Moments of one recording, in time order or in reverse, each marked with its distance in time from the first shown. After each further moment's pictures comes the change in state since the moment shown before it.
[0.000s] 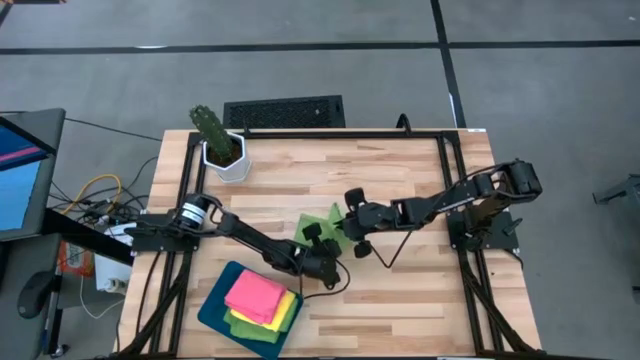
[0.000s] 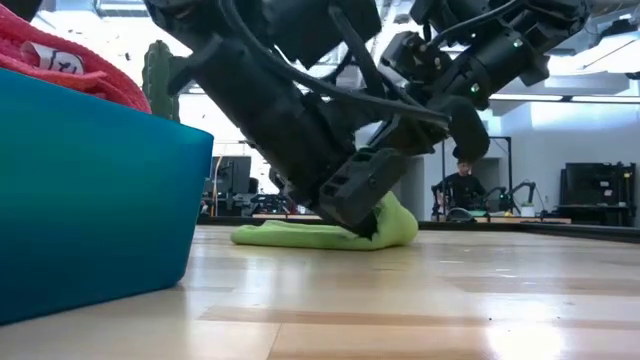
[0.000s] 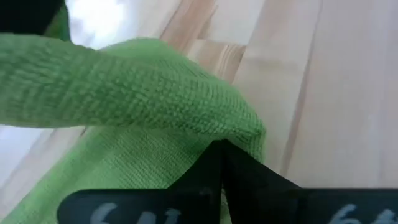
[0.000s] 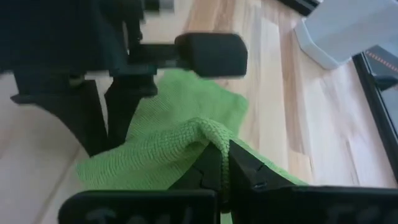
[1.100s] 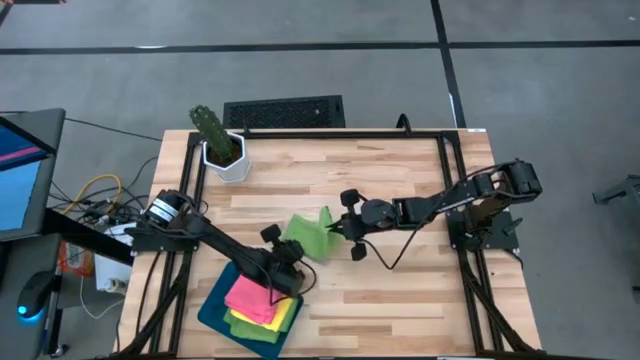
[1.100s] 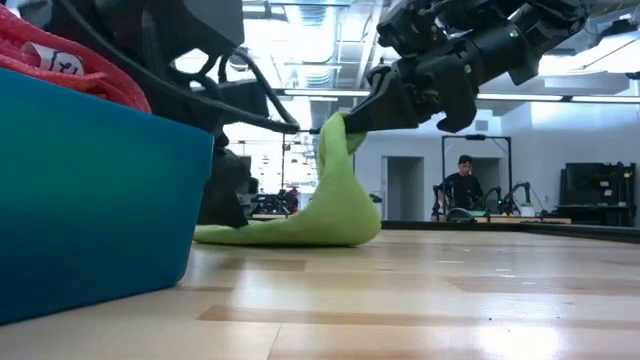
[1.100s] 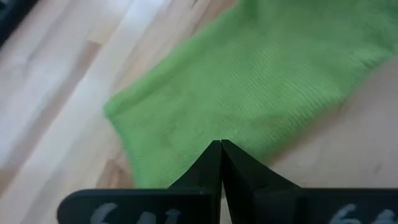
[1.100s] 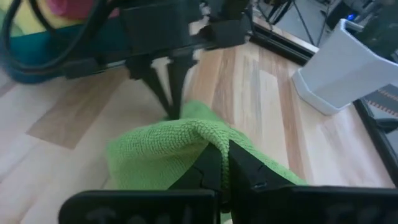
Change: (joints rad) left arm -0.140 -0.204 -0.218 -0.433 -0.167 -0.391; right arm -0.005 0.000 0.000 0.168 -0.104 0.010
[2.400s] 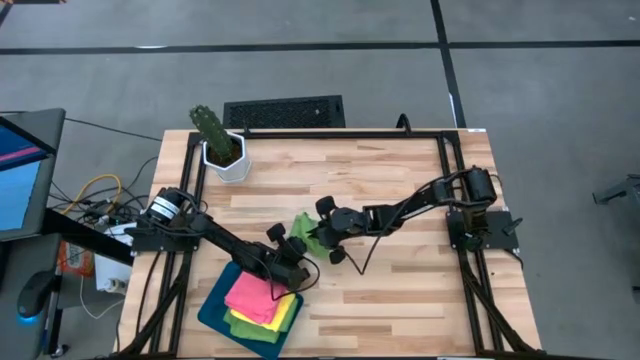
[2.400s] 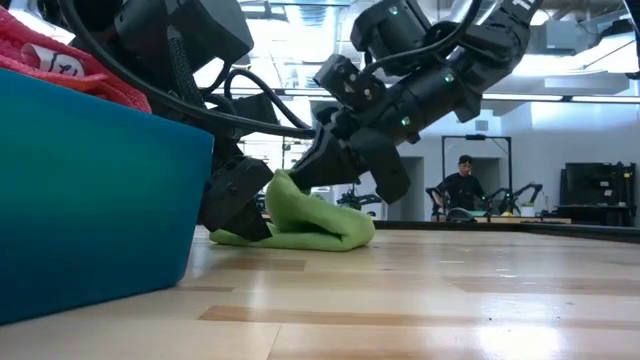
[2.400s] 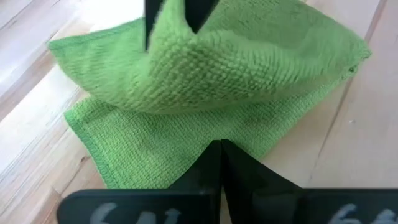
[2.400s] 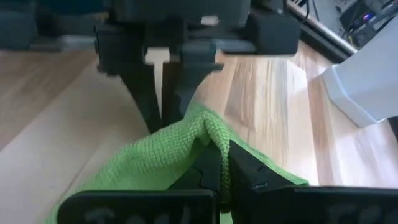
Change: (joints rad) left arm 0.045 0.000 -0.125 0.370 0.046 0.093; right arm -0.010 0.342 0.215 0.045 0.001 -0.123
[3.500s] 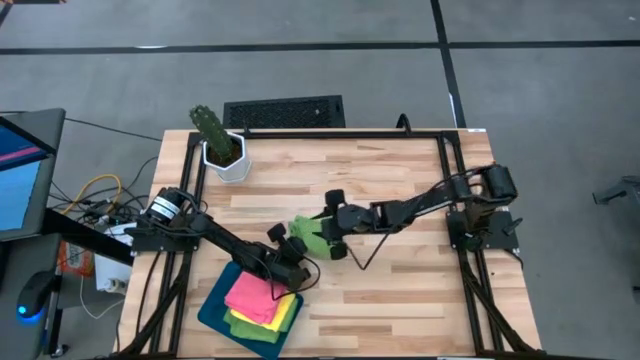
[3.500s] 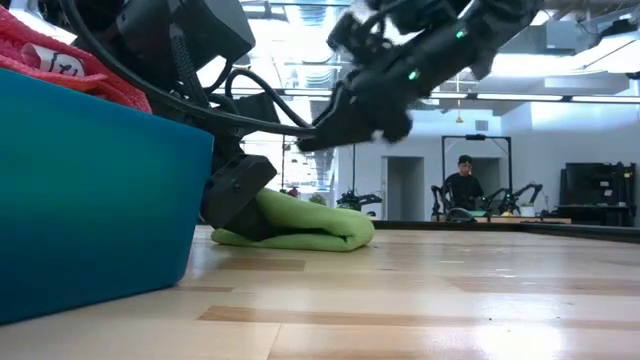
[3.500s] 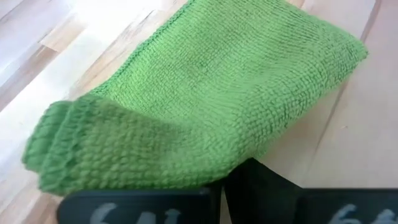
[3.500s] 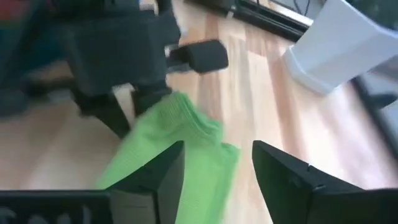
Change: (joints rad) left arm 0.000 0.000 0.000 0.016 0.008 -0.008; right arm 0.023 -0.145 0.017 -0.173 0.130 0.181
